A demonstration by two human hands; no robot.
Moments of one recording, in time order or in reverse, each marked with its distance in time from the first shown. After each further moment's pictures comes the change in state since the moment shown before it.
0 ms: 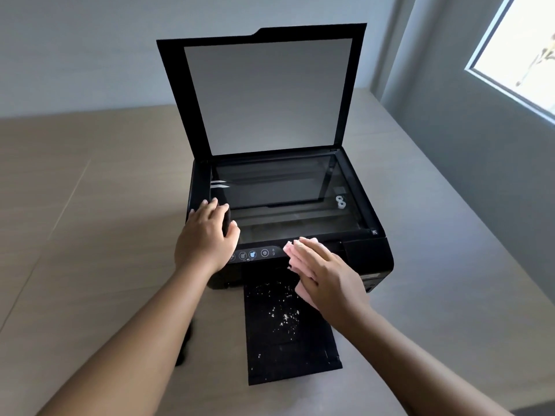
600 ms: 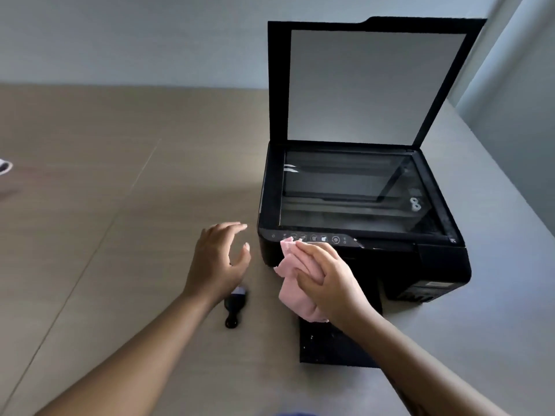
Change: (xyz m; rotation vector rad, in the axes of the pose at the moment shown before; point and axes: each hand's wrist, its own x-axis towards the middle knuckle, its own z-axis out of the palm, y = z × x) left_hand -0.095 -0.082 -0.042 -0.249 0.169 0.034; right_hand 0.004 -0.088 0.042 0.489 -0.184 0.036
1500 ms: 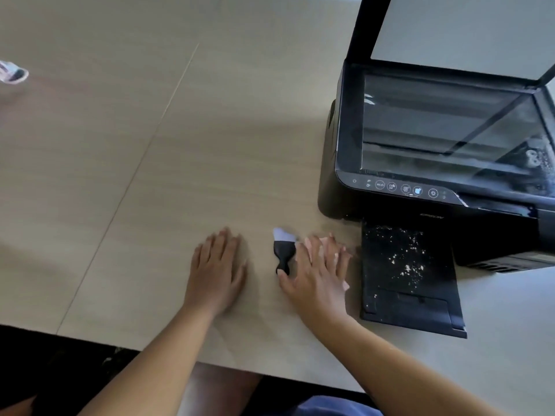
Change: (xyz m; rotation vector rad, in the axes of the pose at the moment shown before) left_hand -0.140 -0.137 0.009 0.380 -0.454 -0.350; right_hand -0.032 0.040 0.187 -0.811 -0.076 0.022
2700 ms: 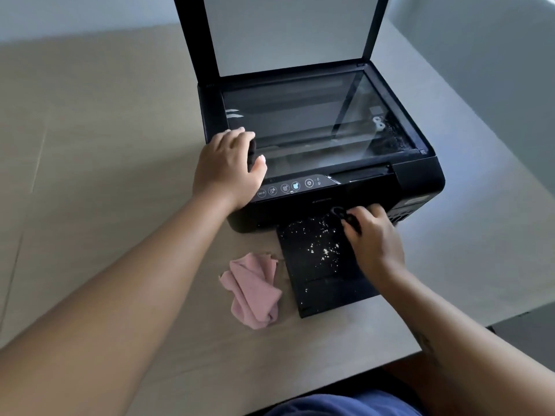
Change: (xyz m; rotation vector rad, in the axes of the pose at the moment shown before) left_hand 0.152 0.228 -0.118 -0.122 0.285 0.577; right_hand -0.013 0.182 -0.099 0.187 0.377 0.457
